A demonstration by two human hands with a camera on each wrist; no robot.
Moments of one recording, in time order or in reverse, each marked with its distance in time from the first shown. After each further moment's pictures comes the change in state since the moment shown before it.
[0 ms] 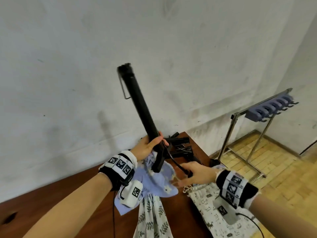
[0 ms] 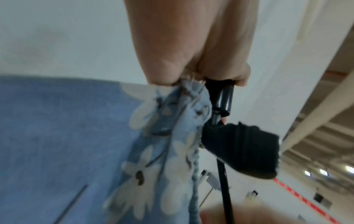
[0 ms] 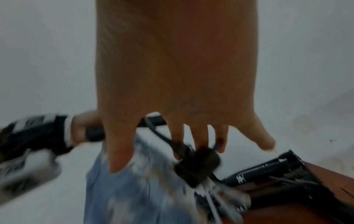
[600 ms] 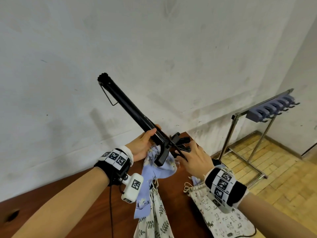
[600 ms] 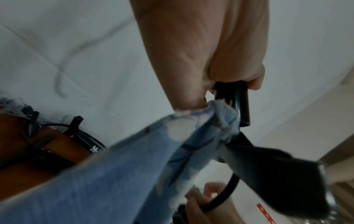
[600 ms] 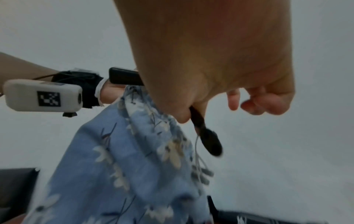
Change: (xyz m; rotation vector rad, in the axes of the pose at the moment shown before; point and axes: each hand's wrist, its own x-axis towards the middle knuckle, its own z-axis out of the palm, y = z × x) left_hand -0.003 0.018 -0.007 -0.628 -0.024 -0.221; right_hand 0.018 -0.006 0.005 -0.479 0.568 0.166
